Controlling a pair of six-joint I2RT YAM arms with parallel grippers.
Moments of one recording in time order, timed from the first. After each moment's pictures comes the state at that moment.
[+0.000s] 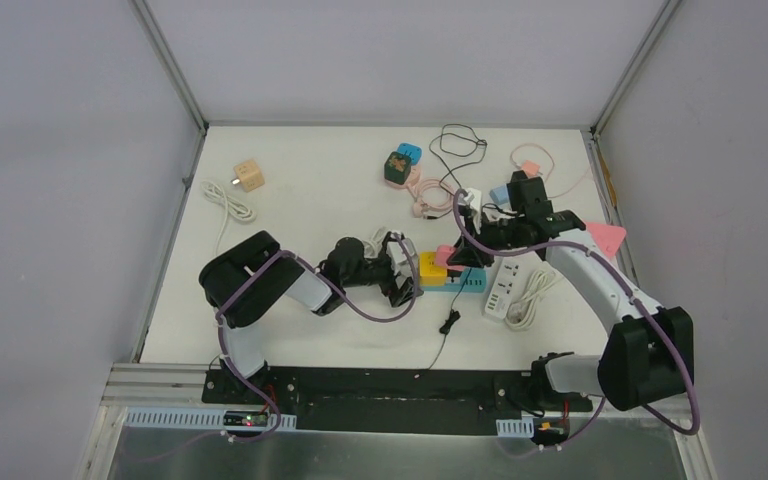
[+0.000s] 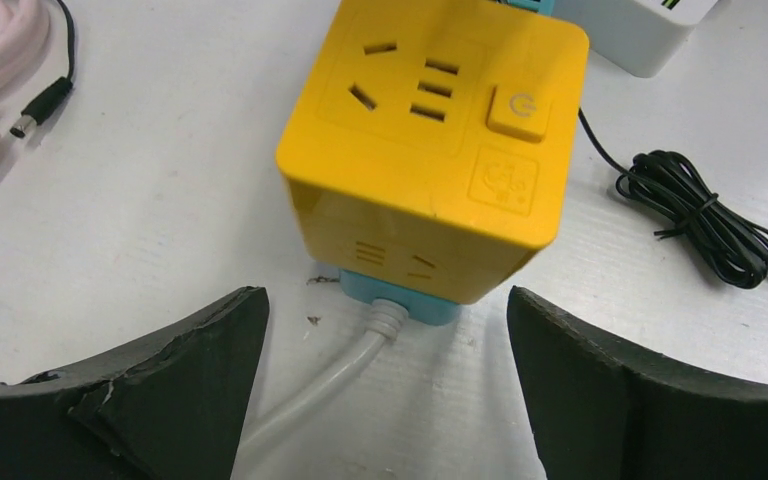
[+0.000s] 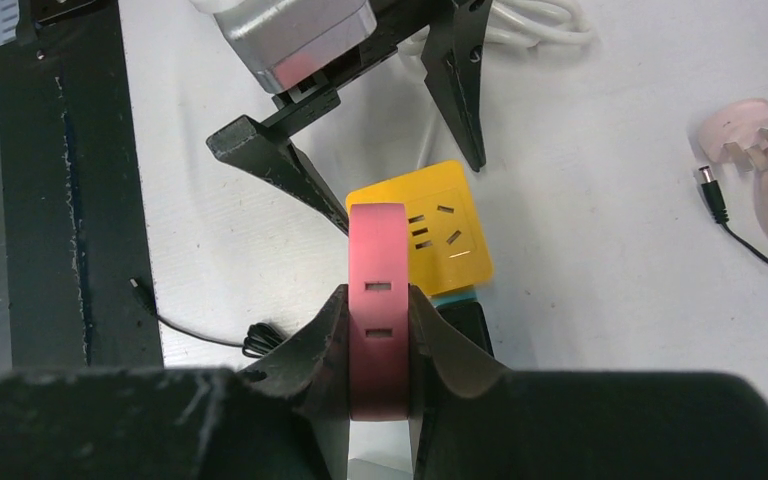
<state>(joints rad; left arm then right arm) -0.77 1.84 0.57 1.10 0.52 0.10 0.30 1.30 0.96 -0.64 -0.91 -0.70</state>
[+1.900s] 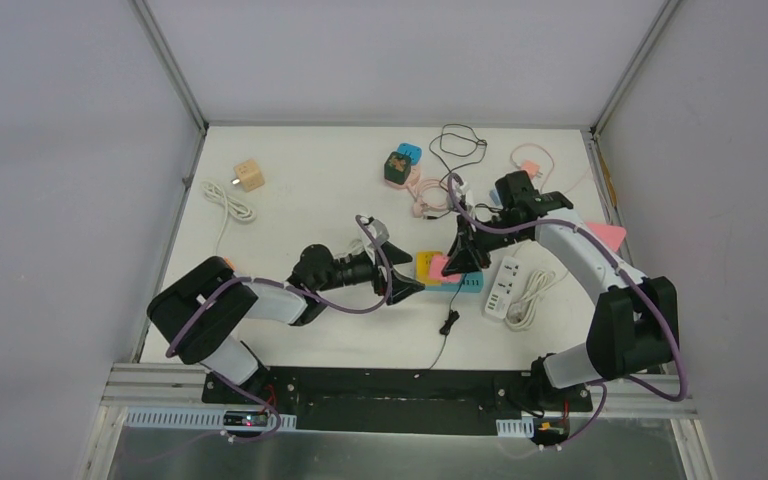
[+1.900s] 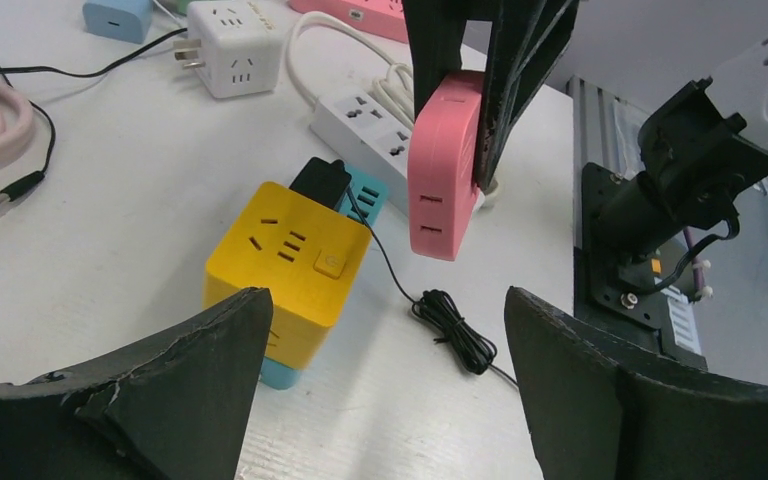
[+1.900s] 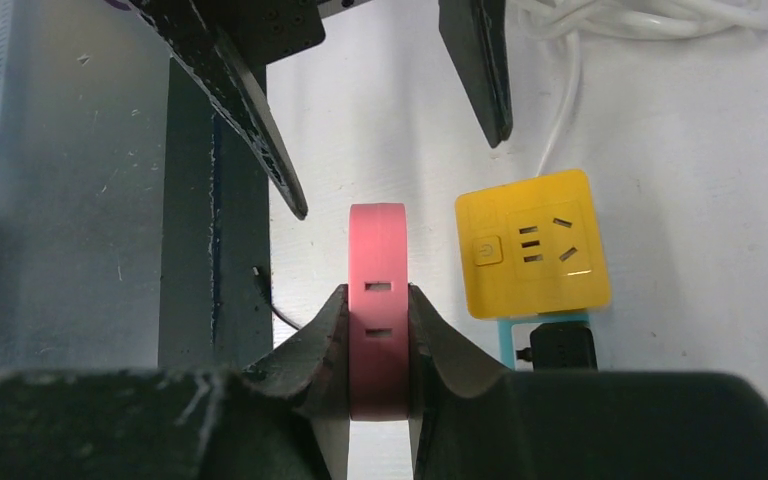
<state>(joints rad) -0.76 1.53 0.41 1.27 0.57 -0.37 0.31 1.45 1.10 -0.93 -1.08 -0.81</state>
